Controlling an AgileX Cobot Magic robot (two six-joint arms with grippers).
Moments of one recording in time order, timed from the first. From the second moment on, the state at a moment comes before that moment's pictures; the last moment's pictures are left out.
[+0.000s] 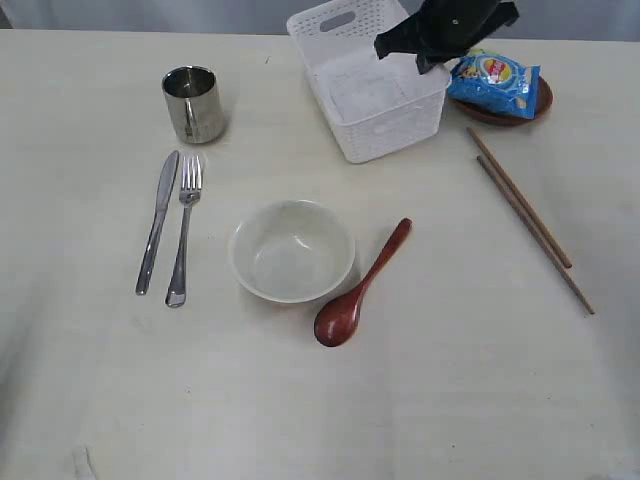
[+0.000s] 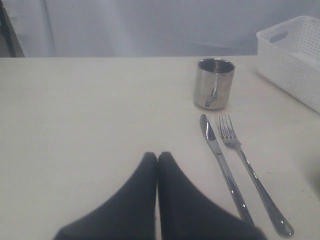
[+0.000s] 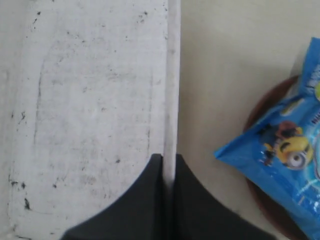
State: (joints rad) left arm -0.13 0.00 0.00 0.04 0.36 -0.08; right arm 0.30 2.23 -1.83 -0.03 0.77 -0.06
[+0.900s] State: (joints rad) left arm -0.13 0.00 0.00 0.04 0.36 -0.08; right arm -0.24 2.06 -1.83 0.07 0.82 0.02
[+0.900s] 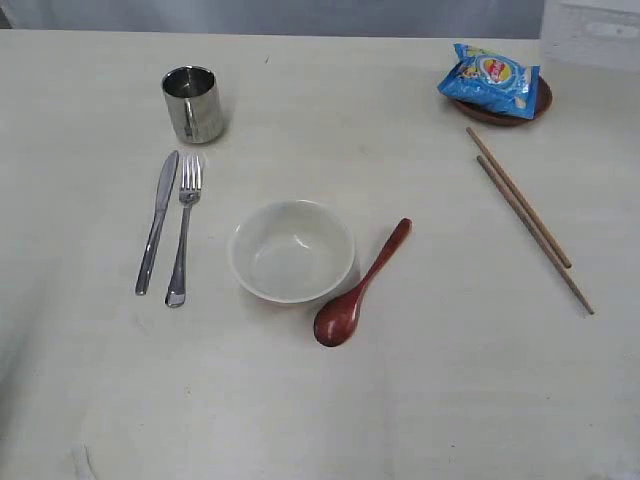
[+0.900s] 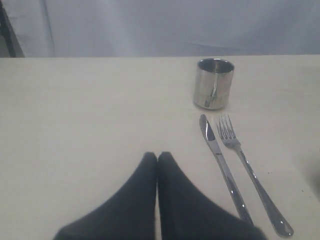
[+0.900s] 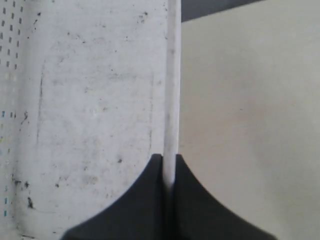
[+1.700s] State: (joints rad) left arm -0.13 0.00 0.00 0.04 0.36 -0.08; right arm -0.32 2.33 -1.83 0.40 0.73 -0.53
